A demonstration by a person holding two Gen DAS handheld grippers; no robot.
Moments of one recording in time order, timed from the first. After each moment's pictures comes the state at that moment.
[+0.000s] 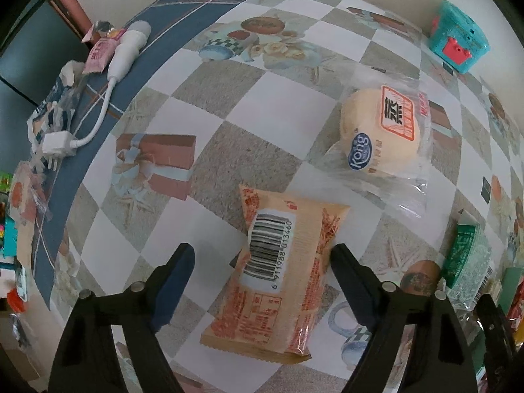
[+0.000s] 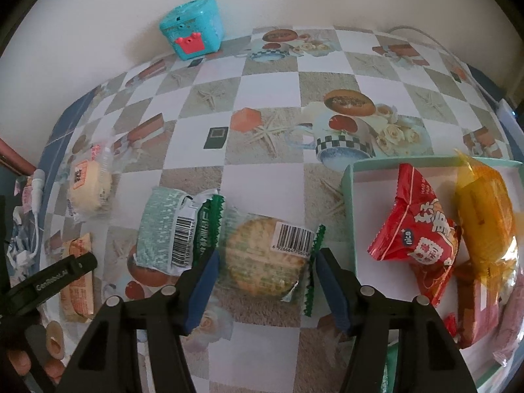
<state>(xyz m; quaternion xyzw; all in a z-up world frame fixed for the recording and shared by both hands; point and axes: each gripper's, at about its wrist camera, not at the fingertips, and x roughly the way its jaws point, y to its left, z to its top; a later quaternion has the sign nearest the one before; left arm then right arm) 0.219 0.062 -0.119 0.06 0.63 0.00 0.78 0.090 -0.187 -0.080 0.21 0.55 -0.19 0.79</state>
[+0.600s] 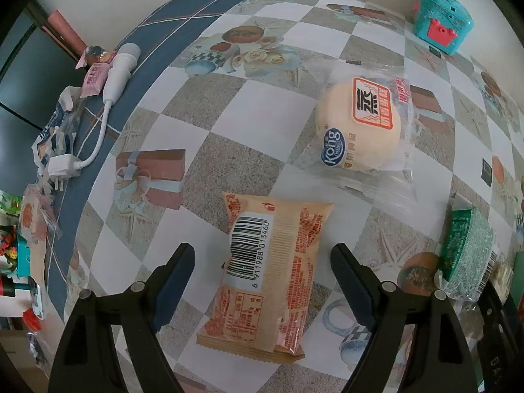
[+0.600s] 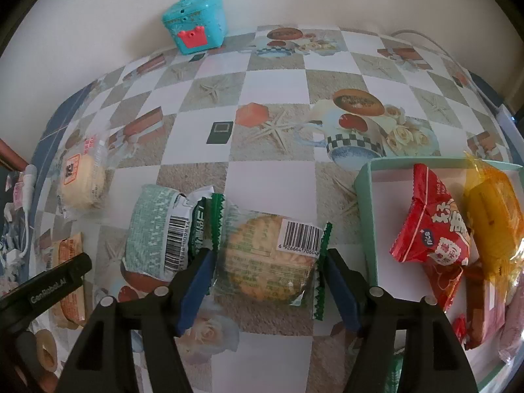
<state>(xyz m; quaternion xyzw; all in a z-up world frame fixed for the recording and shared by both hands) 0.213 0.020 -0.115 0.11 0.61 0.00 0.78 0.096 -0.177 -0.091 0.20 0.54 -0.20 0.79</state>
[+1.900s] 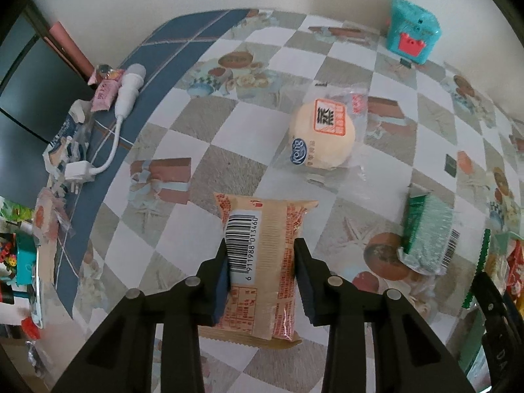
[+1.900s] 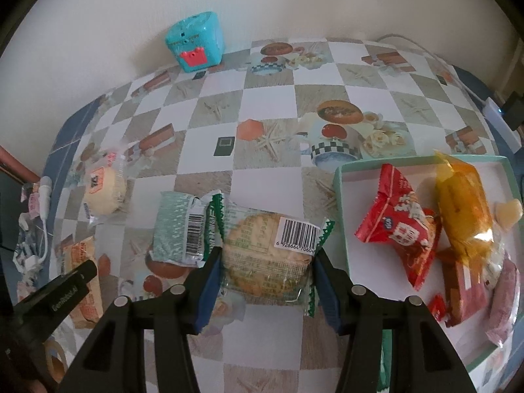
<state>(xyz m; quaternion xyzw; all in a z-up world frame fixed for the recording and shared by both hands) 0.168 0.011 -0.059 0.11 0.58 -0.03 0.81 0.076 -0.178 -0.050 0.22 0.53 -0.21 0.79</state>
